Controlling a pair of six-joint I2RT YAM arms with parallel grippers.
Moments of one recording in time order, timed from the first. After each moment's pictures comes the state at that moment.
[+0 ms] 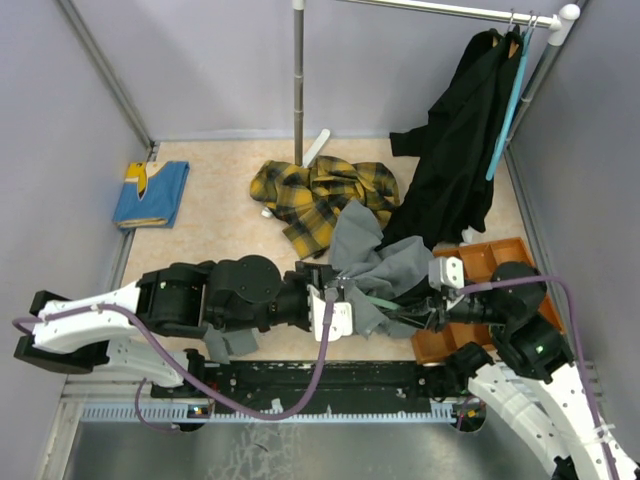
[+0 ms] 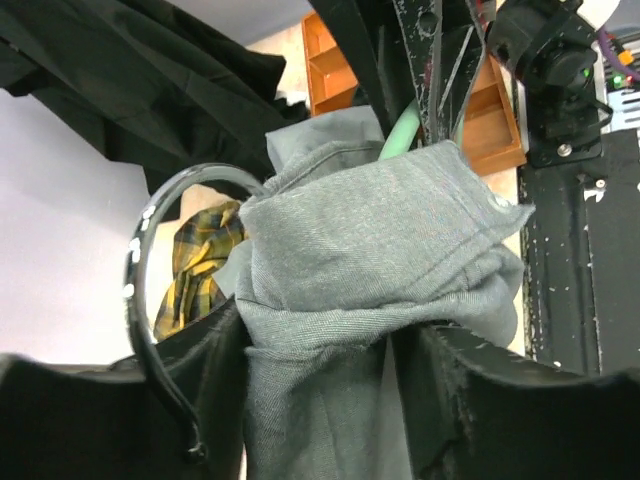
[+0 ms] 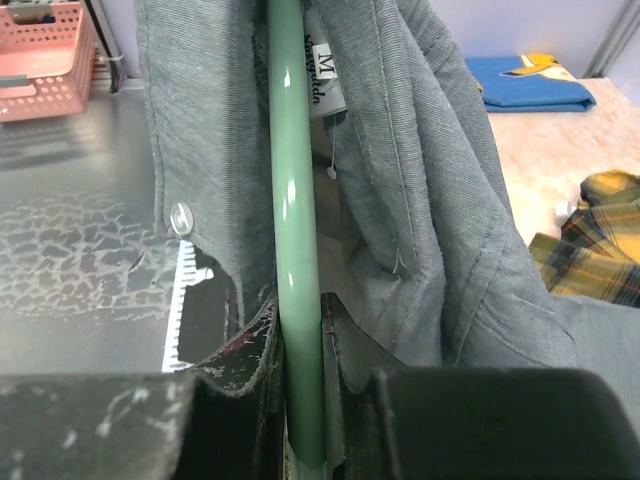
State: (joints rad) left arm -1.57 1.20 1.59 -0.77 -0.26 0.50; right arm 0.53 0.40 0.78 -0.48 -0.94 -0.12
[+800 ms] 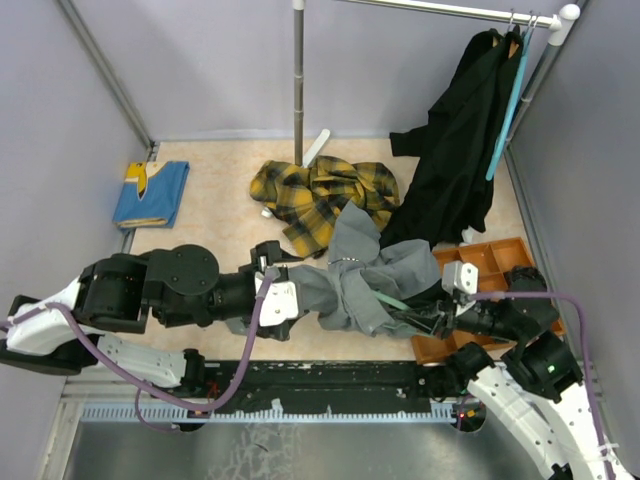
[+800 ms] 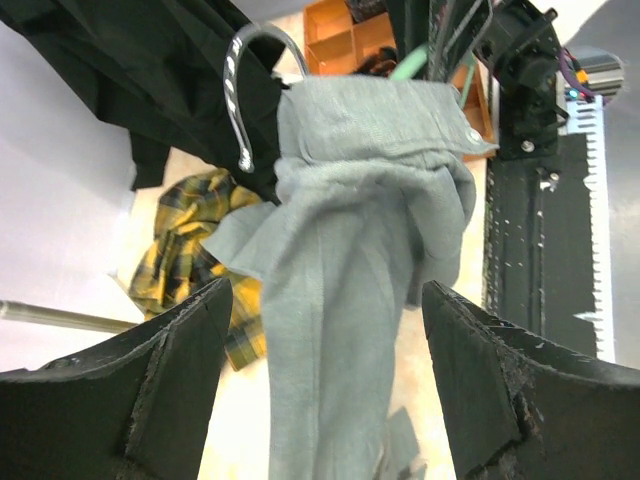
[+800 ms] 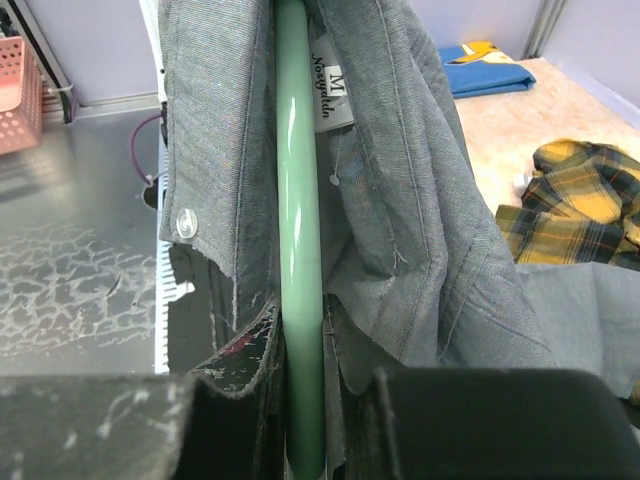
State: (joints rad) left arm -1.57 1.11 1.71 -0.95 -0.30 0.38; right arm 0.53 0.26 0.74 -0.51 -0.80 -0.02
